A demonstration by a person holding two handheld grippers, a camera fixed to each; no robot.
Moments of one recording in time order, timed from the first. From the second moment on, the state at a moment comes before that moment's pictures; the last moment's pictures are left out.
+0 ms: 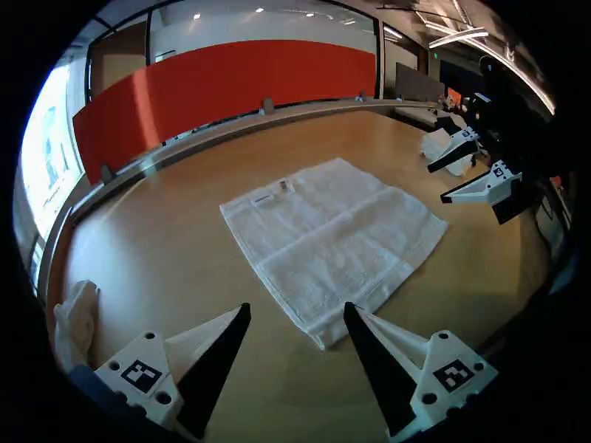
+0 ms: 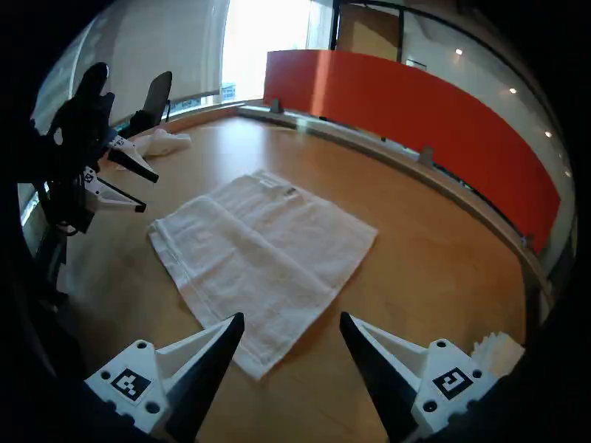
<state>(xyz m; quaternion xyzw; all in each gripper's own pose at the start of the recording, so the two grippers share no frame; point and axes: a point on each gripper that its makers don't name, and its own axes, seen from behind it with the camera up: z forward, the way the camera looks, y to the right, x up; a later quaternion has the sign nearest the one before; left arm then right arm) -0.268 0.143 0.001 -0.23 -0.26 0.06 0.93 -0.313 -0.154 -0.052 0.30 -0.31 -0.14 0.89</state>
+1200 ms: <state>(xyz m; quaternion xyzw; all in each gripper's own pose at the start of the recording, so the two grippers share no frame) -0.324 0.168 -0.010 -0.27 -0.32 0.08 0.90 -0.364 -0.149 -0.091 0.34 -0.37 -0.15 0.85</state>
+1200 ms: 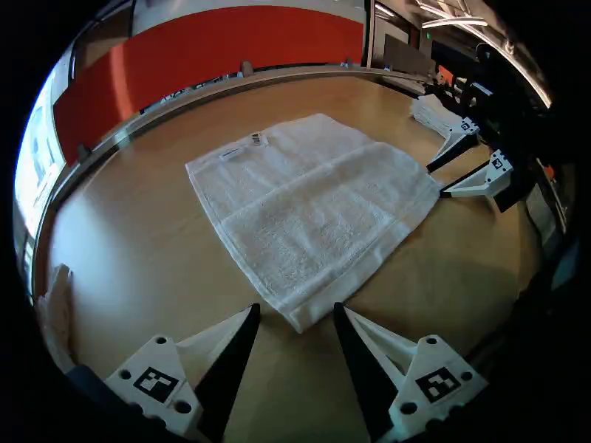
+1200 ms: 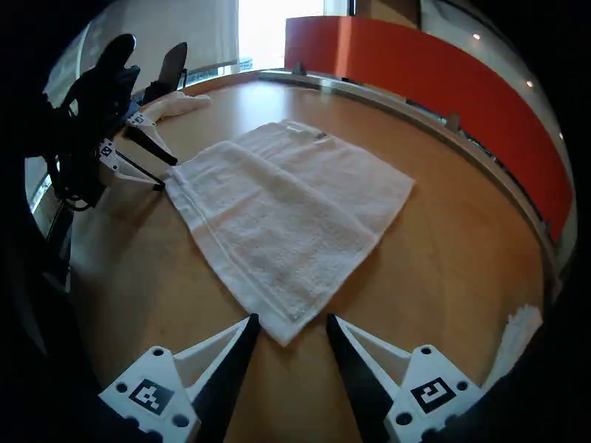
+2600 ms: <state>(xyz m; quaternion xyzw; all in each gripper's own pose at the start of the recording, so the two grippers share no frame) -0.281 0.168 -0.020 -0.24 -0.33 0.01 0.92 -0.315 -0.161 -0.087 0.33 -0.34 -0.12 0.87</state>
